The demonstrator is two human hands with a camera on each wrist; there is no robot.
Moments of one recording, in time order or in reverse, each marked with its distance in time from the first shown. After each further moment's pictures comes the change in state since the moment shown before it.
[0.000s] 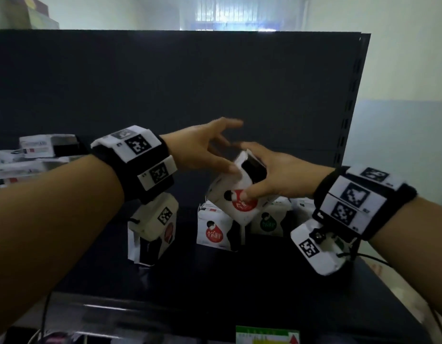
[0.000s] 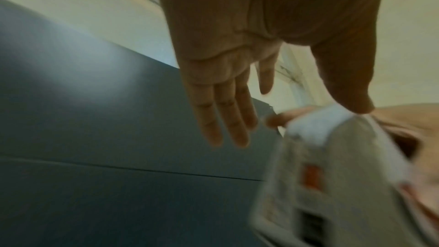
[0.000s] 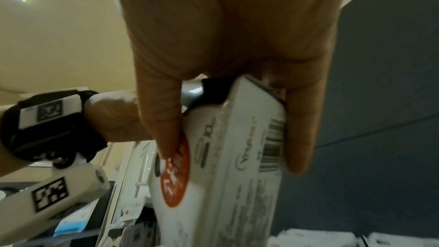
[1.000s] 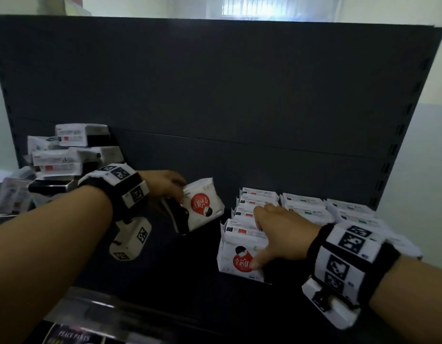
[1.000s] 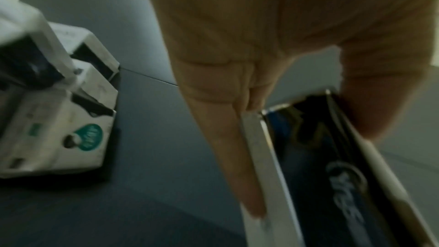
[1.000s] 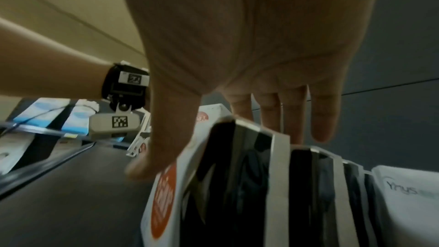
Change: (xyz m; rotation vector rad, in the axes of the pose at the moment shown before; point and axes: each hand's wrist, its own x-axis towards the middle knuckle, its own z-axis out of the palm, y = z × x) left_hand -0.030 -0.181 -0.008 -0.330 -0.046 -0.597; right_hand 0.041 0.008 0.104 -0.611 -0.192 0.051
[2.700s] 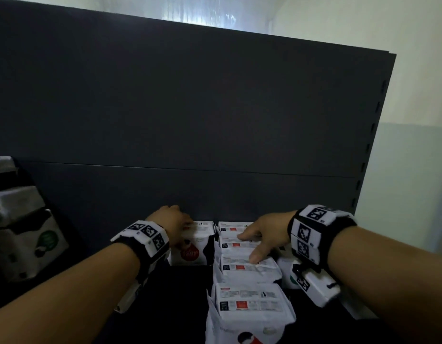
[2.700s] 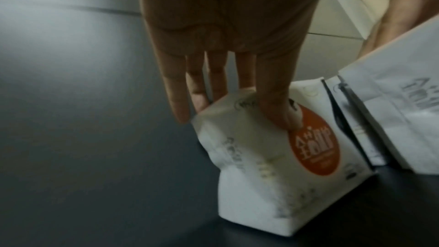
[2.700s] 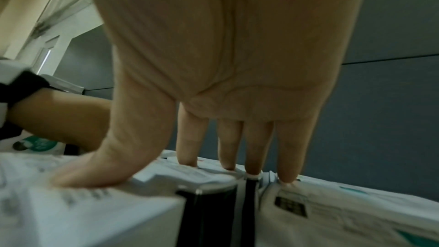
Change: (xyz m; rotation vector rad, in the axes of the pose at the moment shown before) left_hand 0.153 0.015 0.036 0.982 0.086 0.336; right_hand 0.109 0.075 -0.026 0.331 -0.372 0.281
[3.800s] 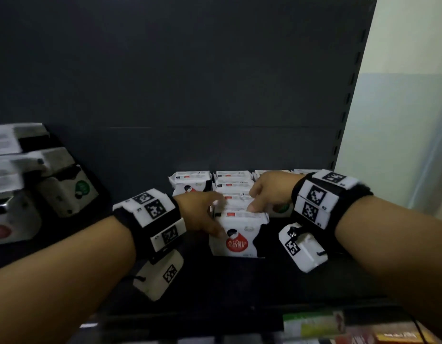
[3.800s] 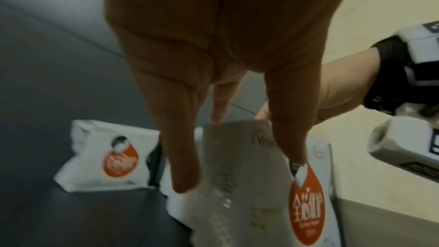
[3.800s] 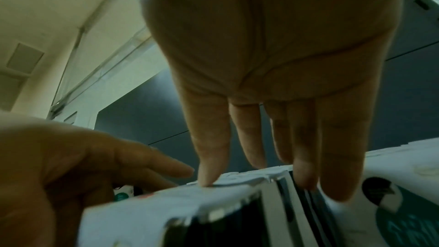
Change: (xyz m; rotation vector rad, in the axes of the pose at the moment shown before) left_hand -0.149 0.102 -0.022 -0.448 -0.186 0.077; right_hand -0.108 -0.028 0.051 0.151 0.251 0.067
